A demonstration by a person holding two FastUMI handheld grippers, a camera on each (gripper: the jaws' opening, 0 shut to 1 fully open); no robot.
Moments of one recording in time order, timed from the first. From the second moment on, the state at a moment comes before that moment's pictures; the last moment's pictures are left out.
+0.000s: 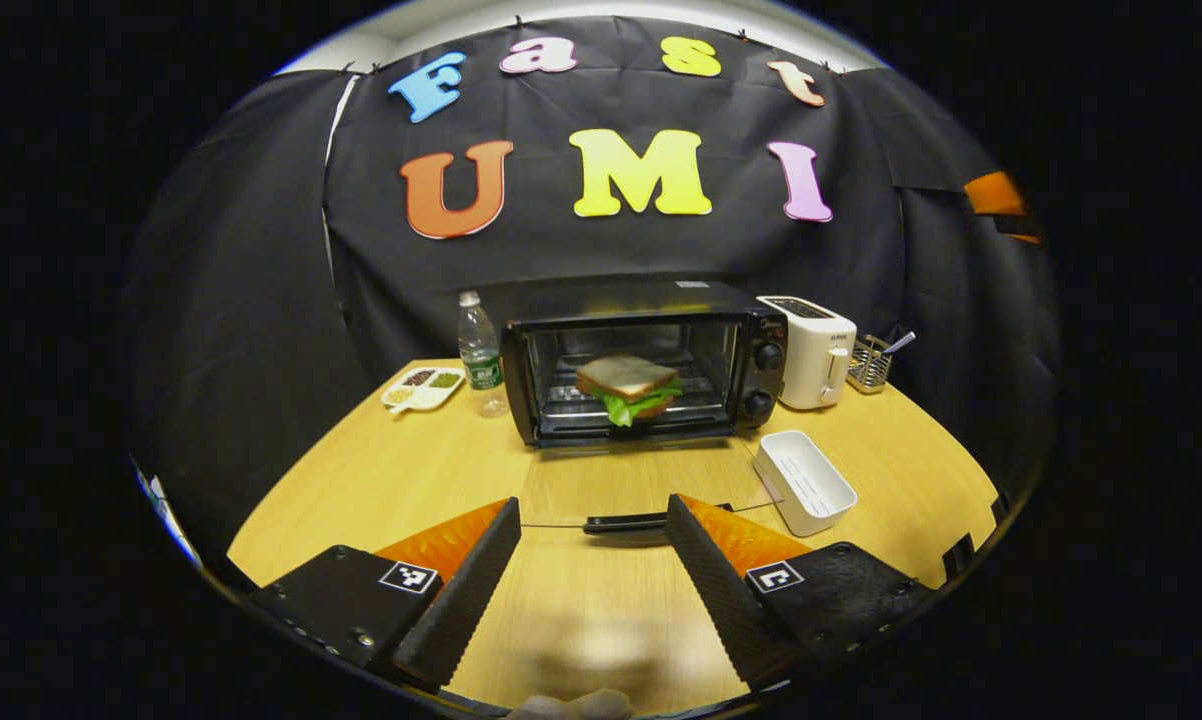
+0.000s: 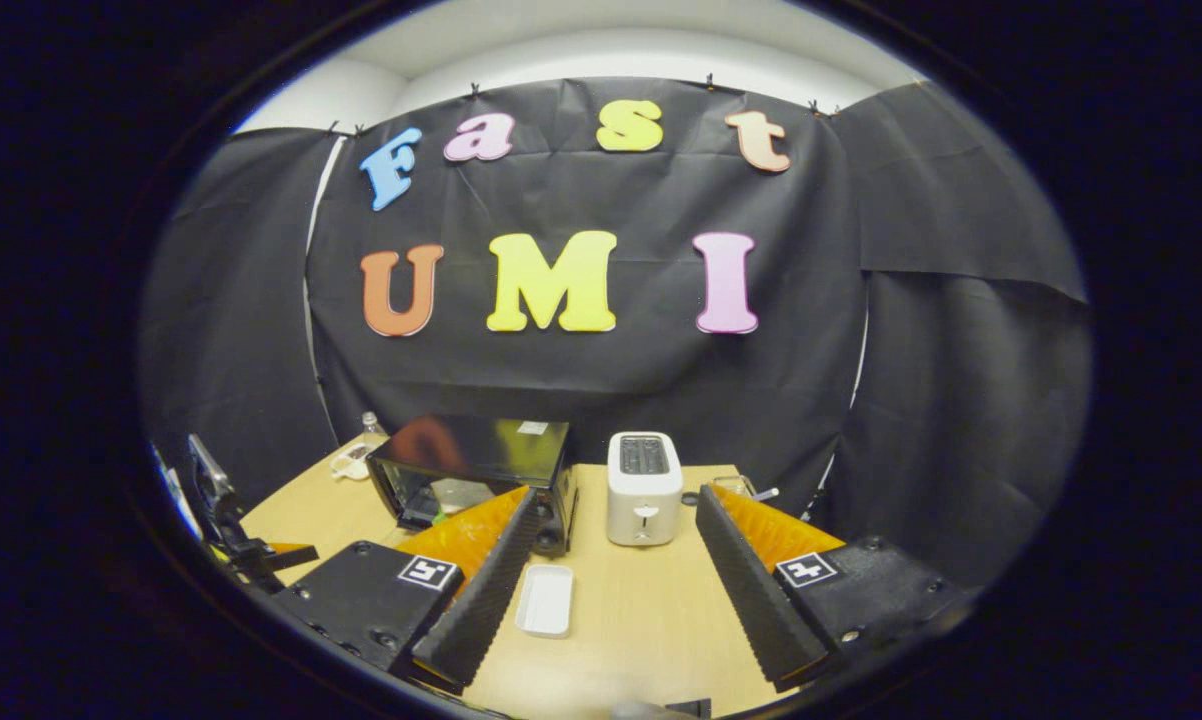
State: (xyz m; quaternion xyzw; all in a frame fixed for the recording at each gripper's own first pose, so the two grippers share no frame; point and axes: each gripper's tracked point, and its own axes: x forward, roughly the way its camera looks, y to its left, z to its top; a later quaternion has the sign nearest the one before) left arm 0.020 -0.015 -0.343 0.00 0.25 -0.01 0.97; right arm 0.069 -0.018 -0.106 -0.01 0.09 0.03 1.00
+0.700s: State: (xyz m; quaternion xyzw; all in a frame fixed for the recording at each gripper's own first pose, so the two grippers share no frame) left arm 0.056 -0.064 -0.460 -0.03 0.35 -0.02 0.94; right arm 0.058 -0.053 -0.139 -0.02 0.15 -0.01 0.99
